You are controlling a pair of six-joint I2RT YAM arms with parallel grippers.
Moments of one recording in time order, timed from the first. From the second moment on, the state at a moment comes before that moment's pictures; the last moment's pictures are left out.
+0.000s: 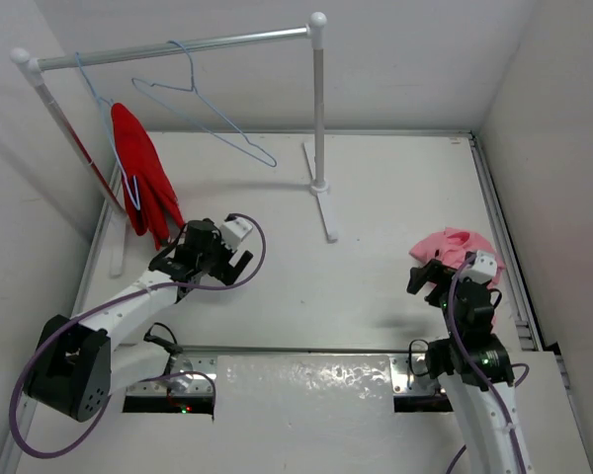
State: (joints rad) left arm -0.36 1.12 0.51 -0.15 0.03 0.35; right arm 0.14 0.05 0.26 -0.58 0.22 0.39
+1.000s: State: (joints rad) left arm -0.53 1.39 0.77 -0.16 0.11 0.46; right arm 0.14 1.31 0.53 -0.31 0.31 0.14
